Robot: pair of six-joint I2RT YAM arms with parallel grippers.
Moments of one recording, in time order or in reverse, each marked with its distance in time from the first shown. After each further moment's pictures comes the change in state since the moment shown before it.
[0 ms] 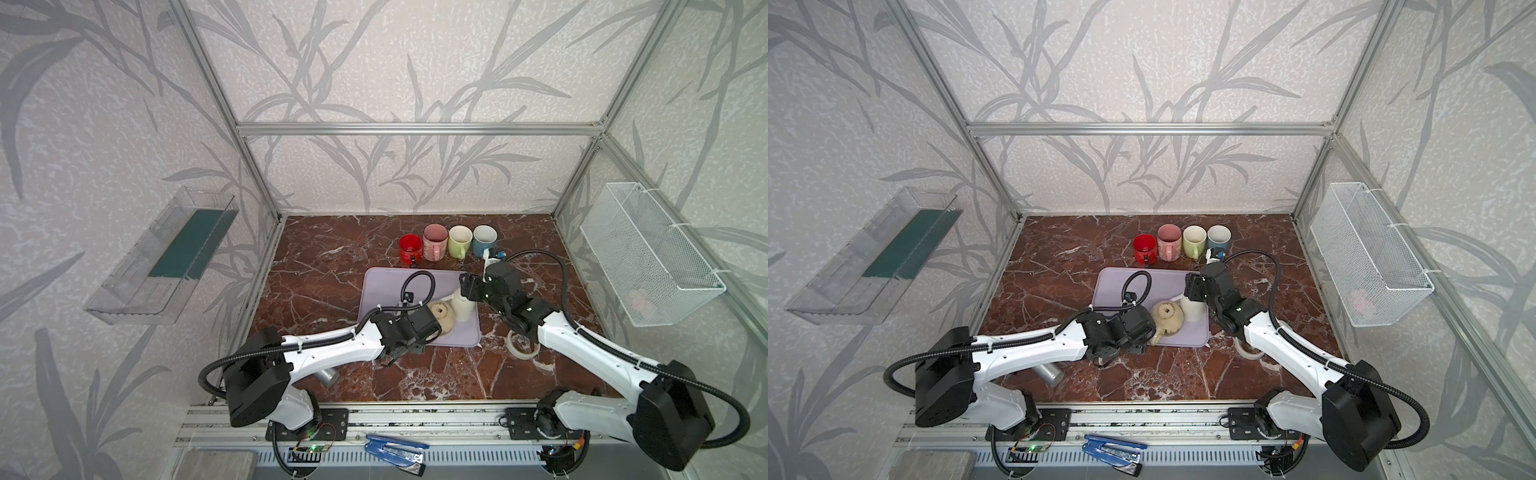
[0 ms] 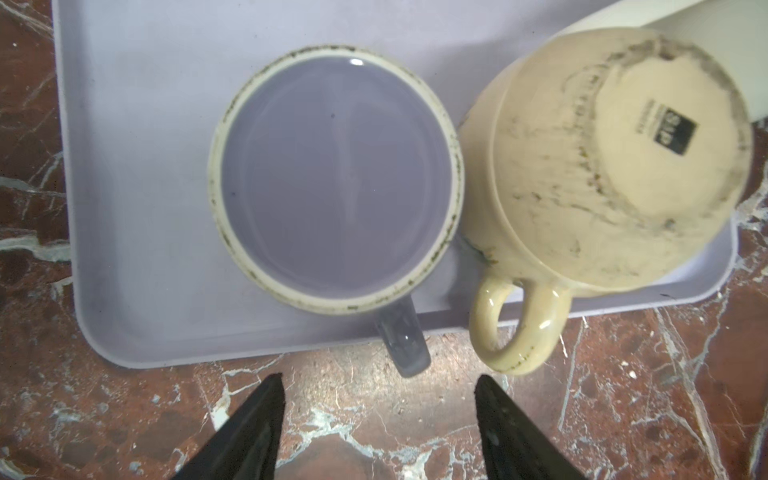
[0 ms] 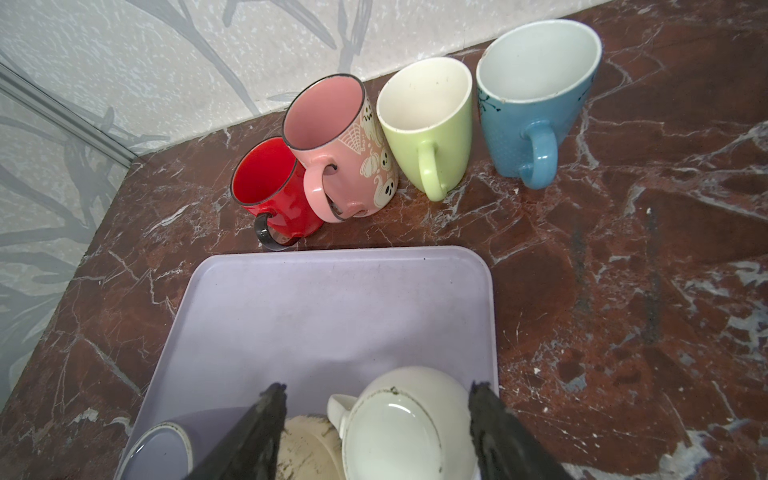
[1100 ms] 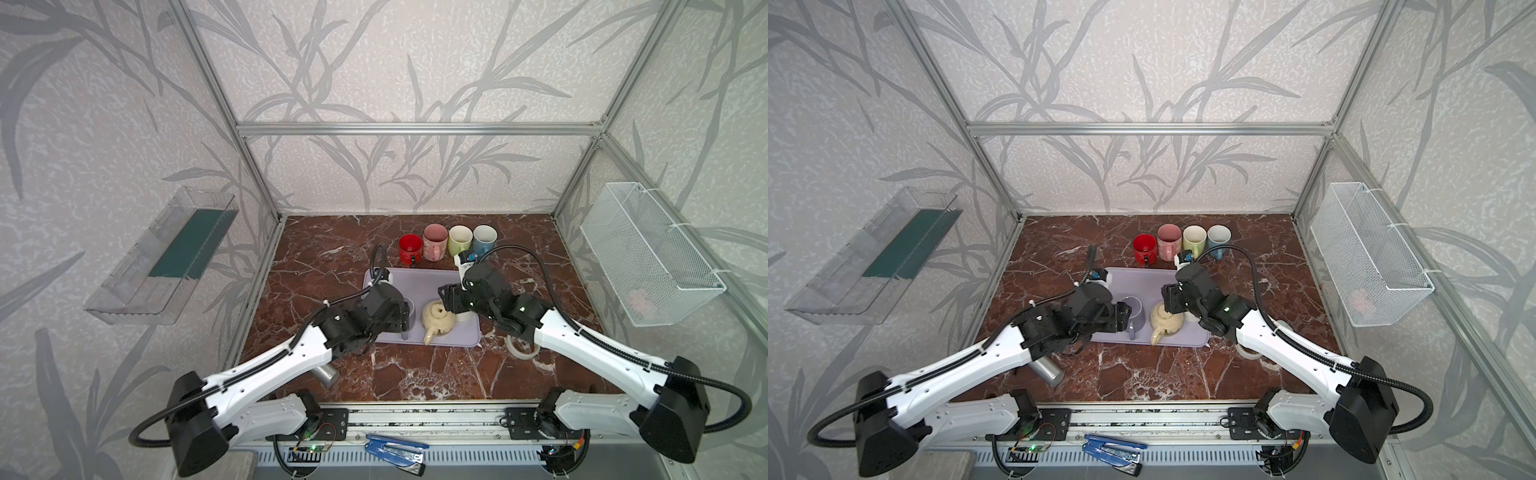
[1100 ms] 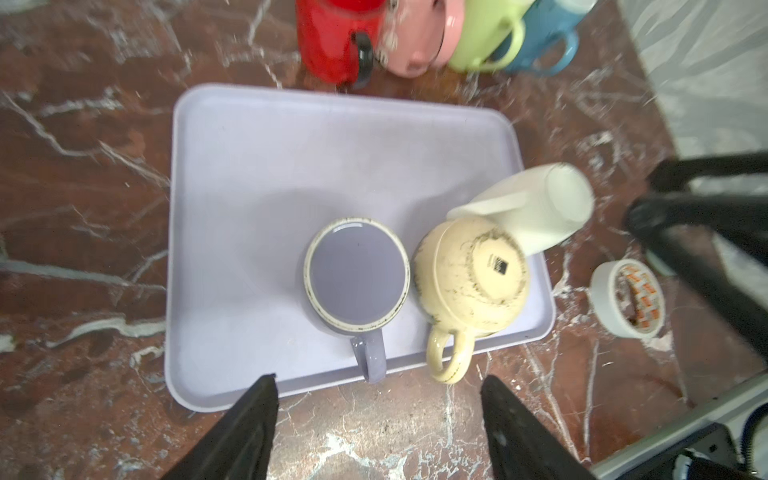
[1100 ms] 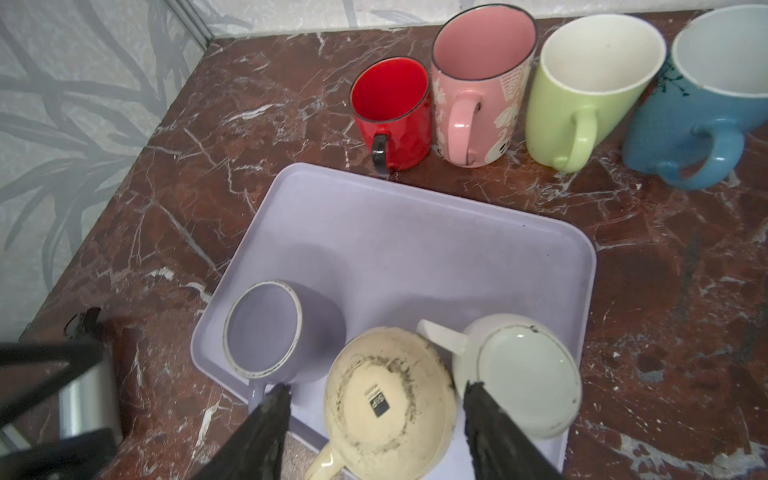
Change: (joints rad) left arm 0.173 -0.439 -0.042 0.040 0.056 0.176; right arm 0.245 0.025 0.203 -0.281 -0.023 -0.095
